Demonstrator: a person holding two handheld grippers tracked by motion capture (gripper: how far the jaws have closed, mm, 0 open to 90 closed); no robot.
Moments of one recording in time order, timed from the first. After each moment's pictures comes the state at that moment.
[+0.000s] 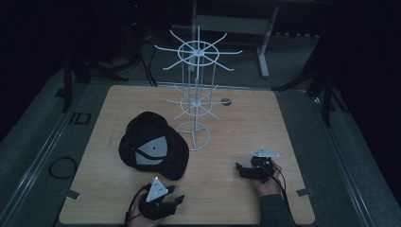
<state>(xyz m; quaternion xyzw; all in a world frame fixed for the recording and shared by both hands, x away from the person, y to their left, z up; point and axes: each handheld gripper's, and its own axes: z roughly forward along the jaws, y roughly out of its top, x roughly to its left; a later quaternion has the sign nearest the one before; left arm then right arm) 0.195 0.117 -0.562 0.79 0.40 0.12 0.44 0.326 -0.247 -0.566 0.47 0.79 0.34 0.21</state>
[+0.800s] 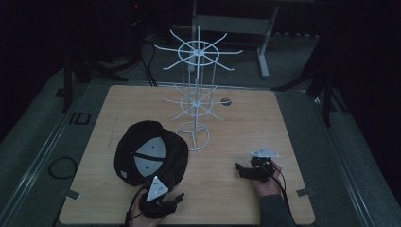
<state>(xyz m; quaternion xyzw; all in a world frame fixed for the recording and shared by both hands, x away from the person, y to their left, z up) 0.197 0.115 -0.562 0.79 0.41 0.13 0.44 0.326 -0.247 -0.566 0.47 0.79 0.34 0.21</state>
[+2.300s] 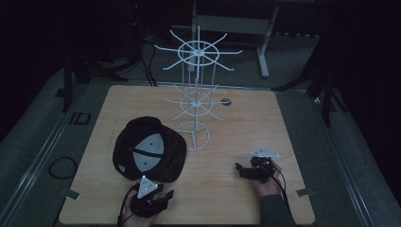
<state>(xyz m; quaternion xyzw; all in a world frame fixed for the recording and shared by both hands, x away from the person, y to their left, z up) 0.194 0.137 -0.562 0.75 0.49 0.14 0.41 0.326 -0.247 -0.566 0.47 0.79 0.34 0.21</state>
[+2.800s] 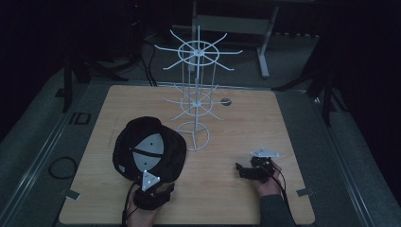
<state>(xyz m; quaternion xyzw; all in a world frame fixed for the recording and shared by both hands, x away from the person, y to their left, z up) 0.214 0.128 -0.563 0.74 0.52 0.16 0.40 0.326 -0.247 -0.566 0.47 0.79 0.34 0.21</state>
